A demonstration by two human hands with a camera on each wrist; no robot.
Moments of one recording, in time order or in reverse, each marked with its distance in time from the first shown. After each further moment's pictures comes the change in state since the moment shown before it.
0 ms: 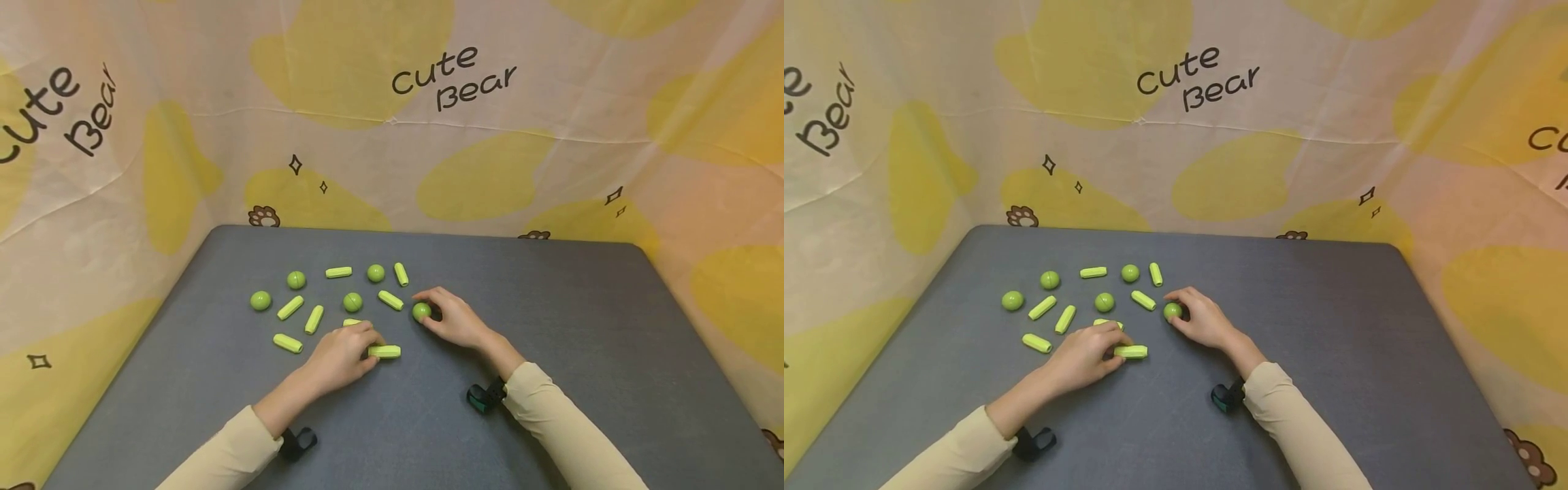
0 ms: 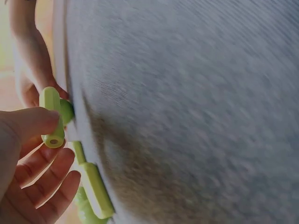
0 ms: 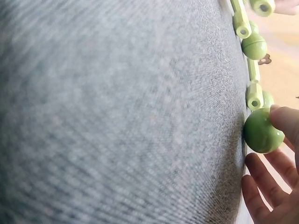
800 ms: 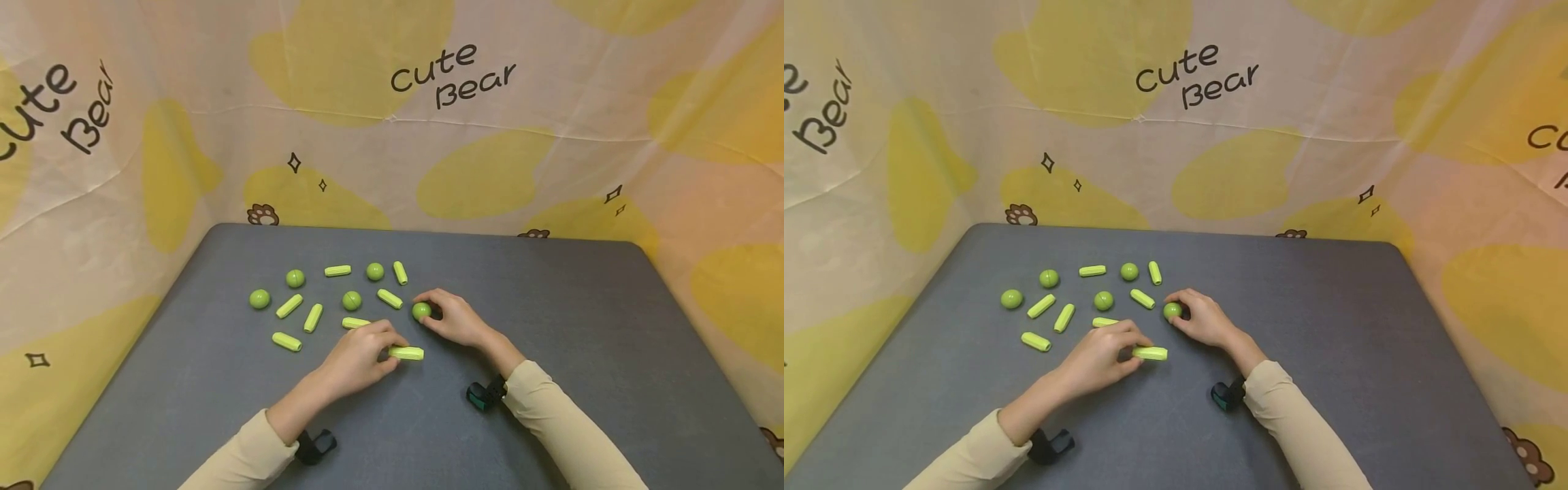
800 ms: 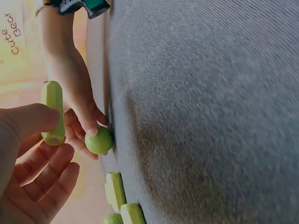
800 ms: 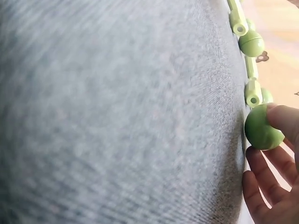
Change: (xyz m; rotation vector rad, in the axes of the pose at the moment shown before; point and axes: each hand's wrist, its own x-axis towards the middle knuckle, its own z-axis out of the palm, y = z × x) left_hand 0.012 0.030 -0.006 -0.156 0.023 0.063; right_hand -0.003 0.002 -0.001 0.045 0.004 -0.033
